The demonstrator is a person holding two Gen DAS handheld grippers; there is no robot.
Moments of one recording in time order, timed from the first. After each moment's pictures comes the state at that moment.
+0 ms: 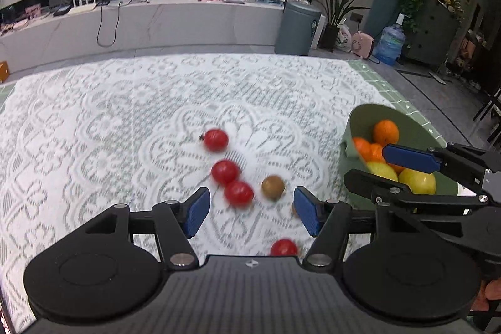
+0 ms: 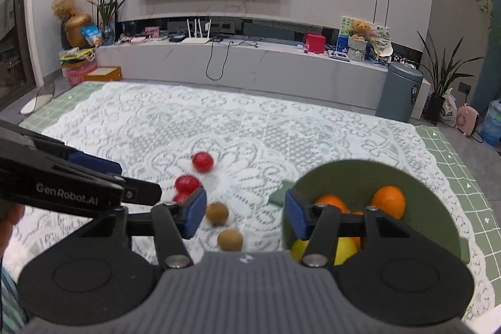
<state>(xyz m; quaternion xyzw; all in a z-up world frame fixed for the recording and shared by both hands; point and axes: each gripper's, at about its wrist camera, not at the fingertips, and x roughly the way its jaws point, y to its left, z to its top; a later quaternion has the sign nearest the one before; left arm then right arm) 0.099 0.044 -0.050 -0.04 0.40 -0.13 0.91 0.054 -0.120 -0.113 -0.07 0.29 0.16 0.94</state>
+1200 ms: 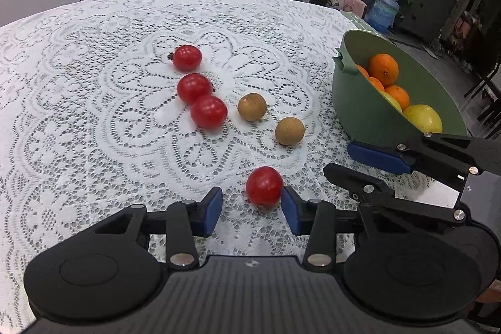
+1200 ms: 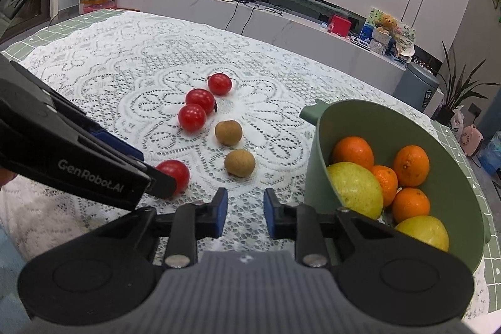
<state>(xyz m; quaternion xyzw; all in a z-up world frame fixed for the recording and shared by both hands) 0.089 0.019 -0.111 -0.05 0.46 -0.16 0.87 0.040 -0.110 -0.174 -0.17 0.32 0.18 0.92</state>
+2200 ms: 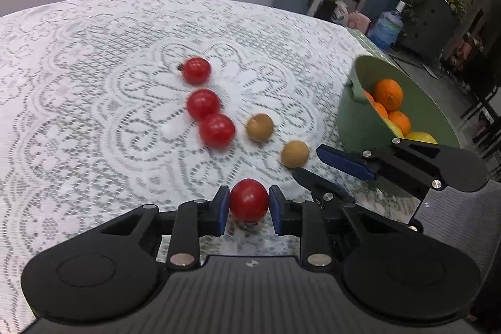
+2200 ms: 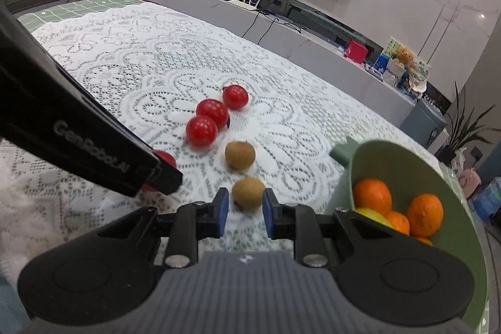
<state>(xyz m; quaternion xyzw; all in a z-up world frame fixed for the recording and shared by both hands) 0.099 0.034 -0.103 -0.09 0.45 -0.14 0.88 0.062 -0.080 -0.185 -0.24 0.28 0.20 0.91</state>
